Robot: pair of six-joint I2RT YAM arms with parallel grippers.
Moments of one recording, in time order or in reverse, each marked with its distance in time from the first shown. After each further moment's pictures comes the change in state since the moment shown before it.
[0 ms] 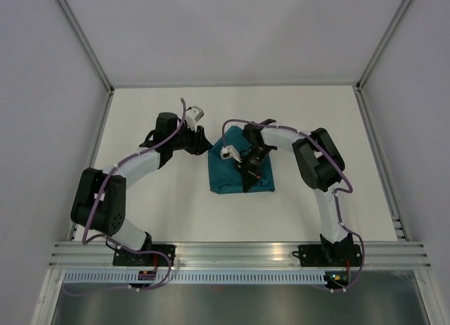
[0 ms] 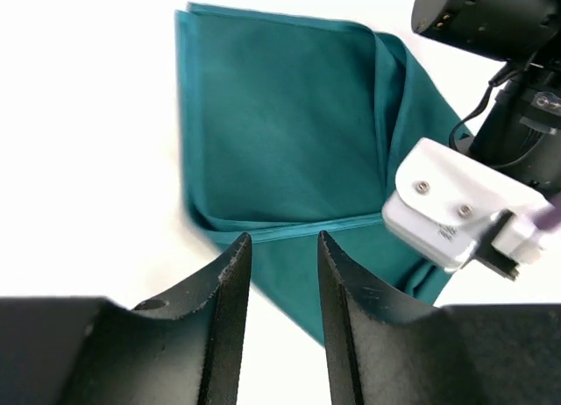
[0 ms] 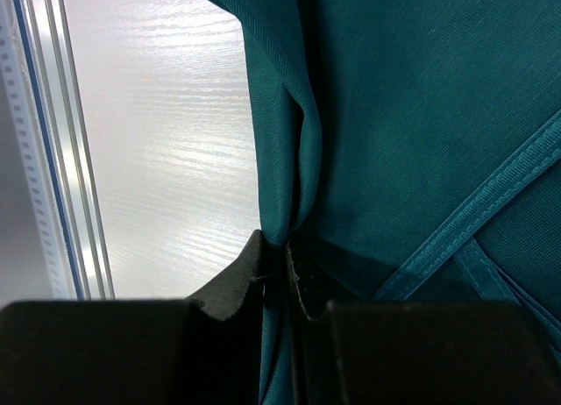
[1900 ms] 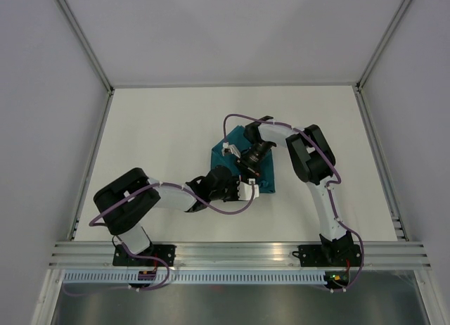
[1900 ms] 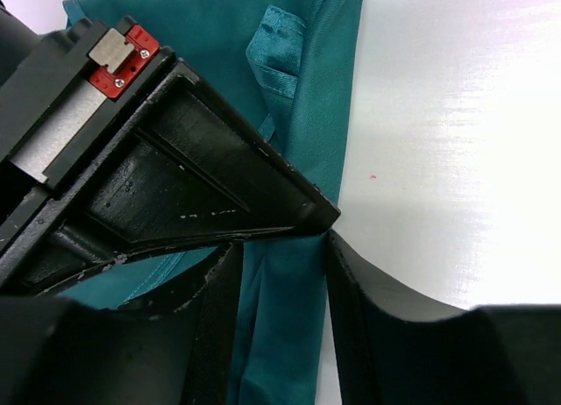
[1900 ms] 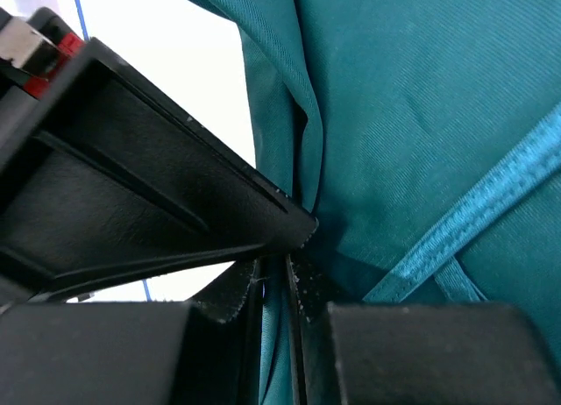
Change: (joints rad) left arm -0.634 0.093 -0.288 0.364 -0.418 0.690; right arm -0.037 0.159 0.162 -0.188 -0.085 0.048
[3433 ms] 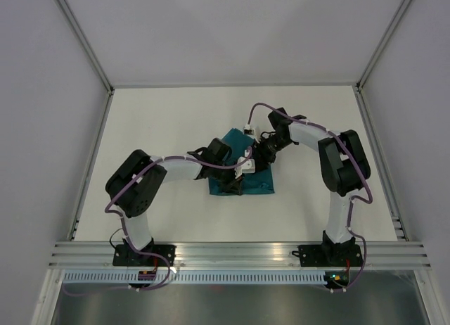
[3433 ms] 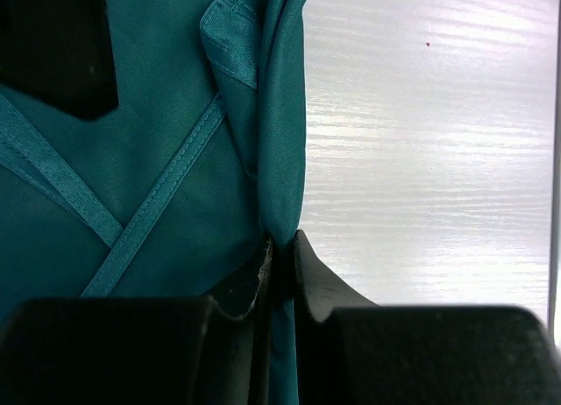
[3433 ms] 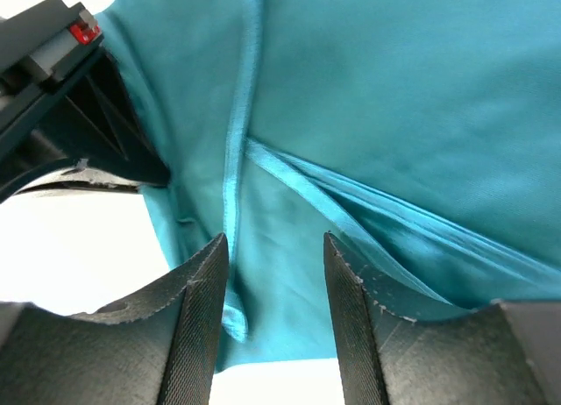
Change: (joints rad) left arm 0.226 0.156 0.337 -0.563 0.579 -0.169; right arm -0.156 -0.315 -0.304 0.488 0.080 0.232
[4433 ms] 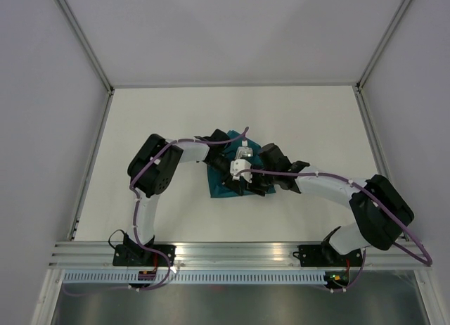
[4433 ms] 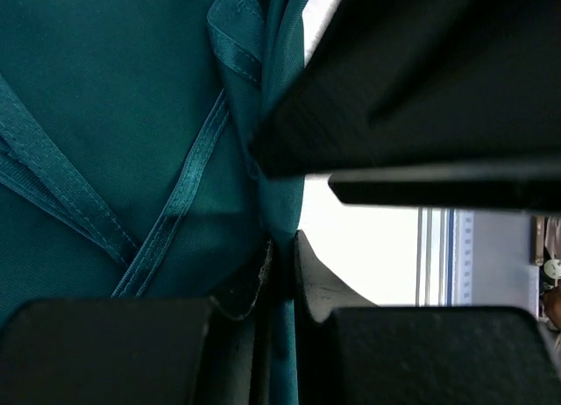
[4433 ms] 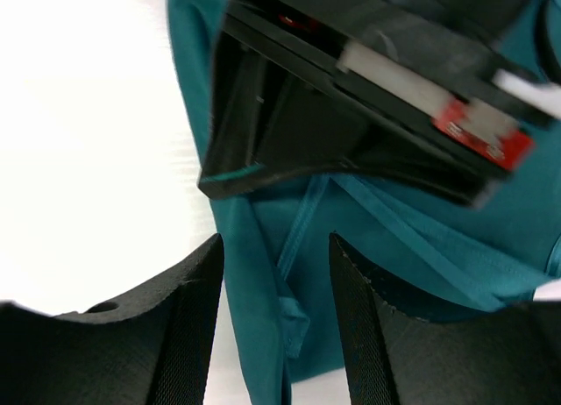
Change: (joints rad) left arm 0.113 0.293 0.300 -0.350 0.362 -0.104; right arm 0.312 -0.554 -0.607 0.562 0.407 -0.102
